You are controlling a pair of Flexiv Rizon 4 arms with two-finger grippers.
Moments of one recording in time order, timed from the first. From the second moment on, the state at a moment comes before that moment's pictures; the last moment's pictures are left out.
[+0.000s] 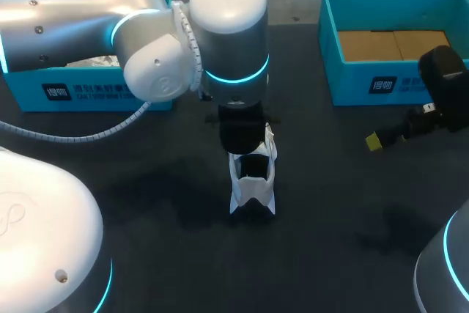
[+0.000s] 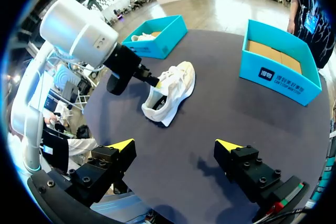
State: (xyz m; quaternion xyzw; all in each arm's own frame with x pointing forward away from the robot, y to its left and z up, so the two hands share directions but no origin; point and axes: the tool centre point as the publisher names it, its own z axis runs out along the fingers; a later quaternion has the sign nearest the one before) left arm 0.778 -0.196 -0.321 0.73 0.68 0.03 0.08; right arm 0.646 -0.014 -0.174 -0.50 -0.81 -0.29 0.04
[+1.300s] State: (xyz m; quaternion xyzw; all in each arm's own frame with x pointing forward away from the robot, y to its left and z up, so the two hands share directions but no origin) left arm 0.772 -0.186 -0.298 0.50 0.87 -0.03 0.03; right arm 0.646 -0.014 -0.174 -0.50 -0.81 -0.29 0.04
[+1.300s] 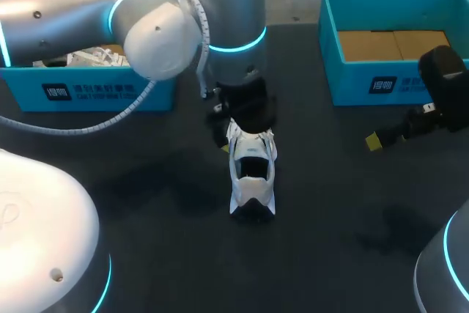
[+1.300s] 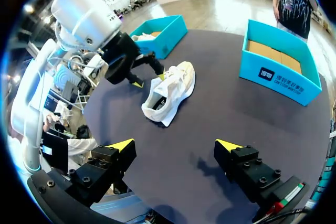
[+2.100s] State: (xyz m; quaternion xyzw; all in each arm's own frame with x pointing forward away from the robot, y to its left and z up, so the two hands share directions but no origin) left arm 0.769 -0.175 -0.286 0.40 0.92 -0.05 0.03; right arm 0.646 -0.014 -0.174 -0.50 -0.81 -0.29 0.04
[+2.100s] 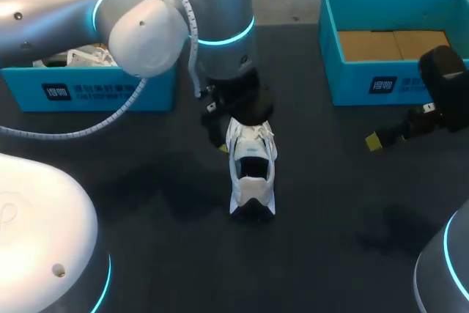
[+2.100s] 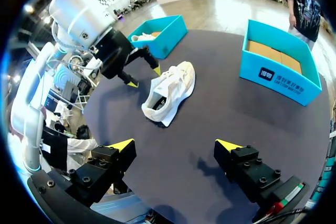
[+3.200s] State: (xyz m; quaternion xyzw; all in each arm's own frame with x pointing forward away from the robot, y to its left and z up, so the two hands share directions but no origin) left arm 0.659 -0.165 -0.306 -0.01 1.00 -0.03 0.06; right arm 0.646 -0.014 -0.174 -0.50 -0.81 -0.29 0.04
